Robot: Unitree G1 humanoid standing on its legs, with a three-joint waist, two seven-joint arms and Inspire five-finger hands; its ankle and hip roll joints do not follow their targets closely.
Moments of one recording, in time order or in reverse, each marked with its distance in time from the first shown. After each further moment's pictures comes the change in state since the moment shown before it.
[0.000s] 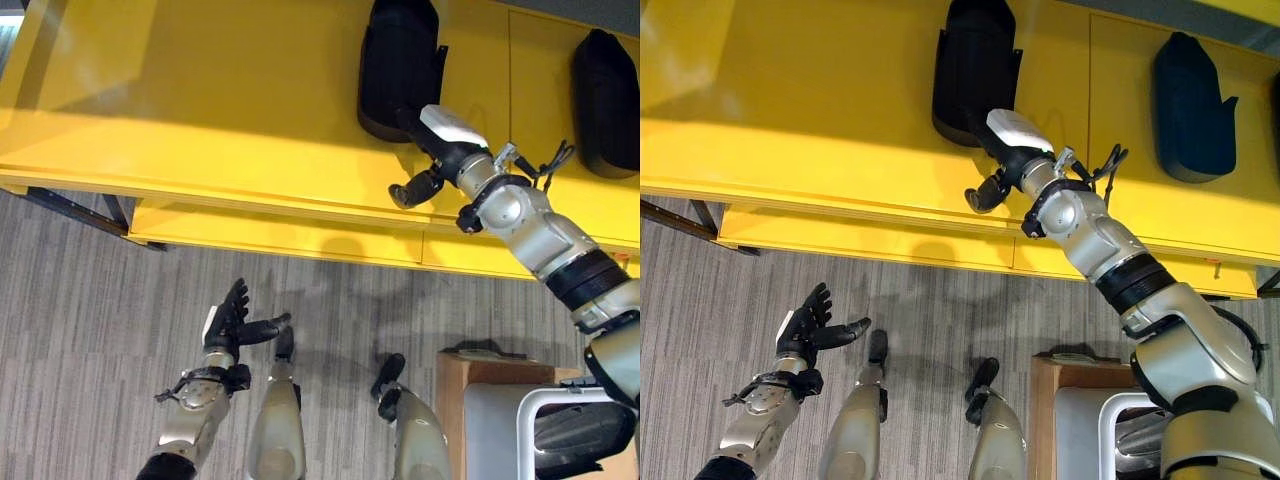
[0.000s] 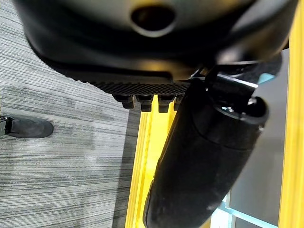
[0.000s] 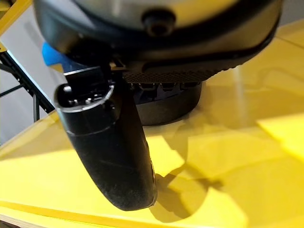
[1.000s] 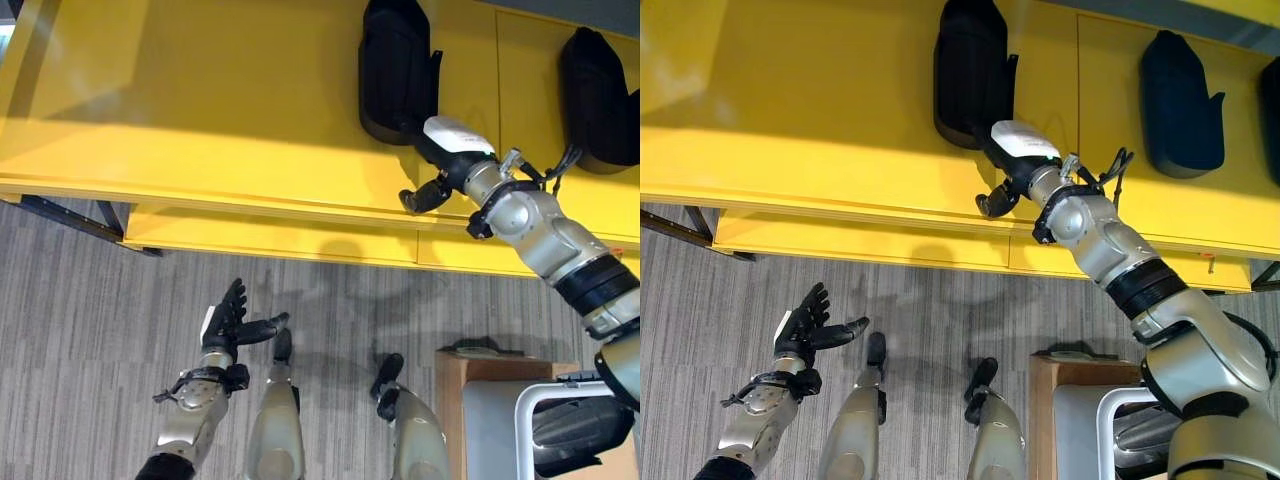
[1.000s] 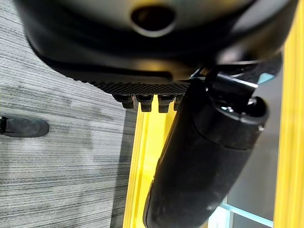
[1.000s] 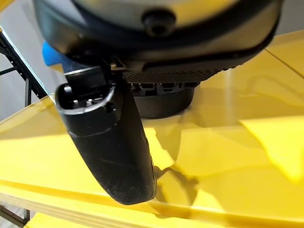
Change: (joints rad) left arm 0.002 0.000 0.008 0.000 0.001 0.000 -0.002; right arm 0.038 -0.033 0.001 -0.017 -0.069 -0.019 0.036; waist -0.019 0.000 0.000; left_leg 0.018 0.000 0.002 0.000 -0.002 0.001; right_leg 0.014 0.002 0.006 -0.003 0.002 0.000
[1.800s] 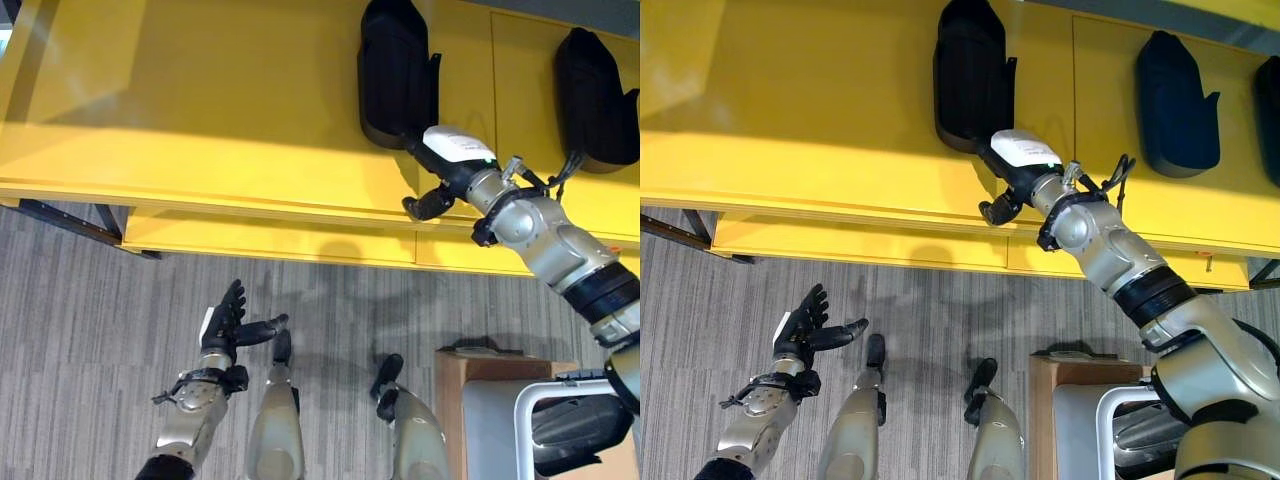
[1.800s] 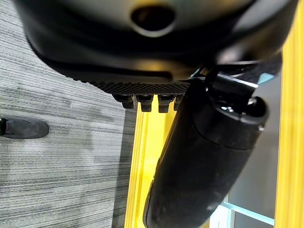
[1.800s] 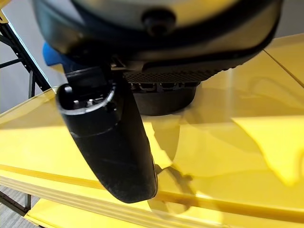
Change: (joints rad) left arm 0.007 0.000 0.004 0.000 0.009 0.000 0.000; right arm 0.039 -0.046 0.000 -0.065 -0.021 -0.010 0.008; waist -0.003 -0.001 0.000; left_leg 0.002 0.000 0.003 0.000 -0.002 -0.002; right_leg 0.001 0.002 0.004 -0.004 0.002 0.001
